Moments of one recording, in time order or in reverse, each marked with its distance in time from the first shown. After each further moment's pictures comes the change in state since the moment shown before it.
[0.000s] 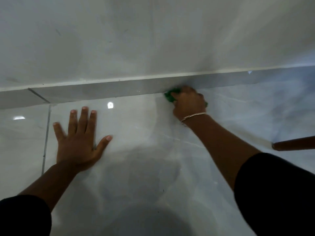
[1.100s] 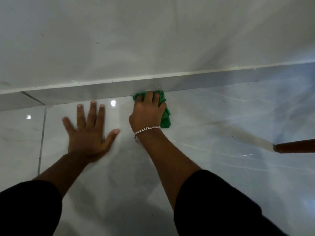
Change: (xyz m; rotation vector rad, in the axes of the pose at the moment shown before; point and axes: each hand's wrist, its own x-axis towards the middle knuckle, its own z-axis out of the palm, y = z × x) left_hand 0.029 0.038 -0.001 0.028 -0.048 -0.032; right_hand -0.022 -0.109 0.019 0.159 0.081 0.100
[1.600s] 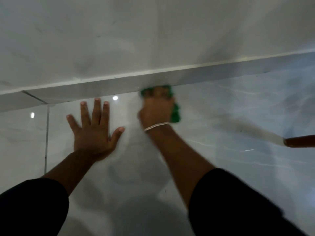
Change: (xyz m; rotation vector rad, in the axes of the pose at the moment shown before) left_hand -0.001 0.001 0.000 0.033 -0.008 0.013; right_hand 0.007 0.007 0.001 0.030 -0.027 0.071
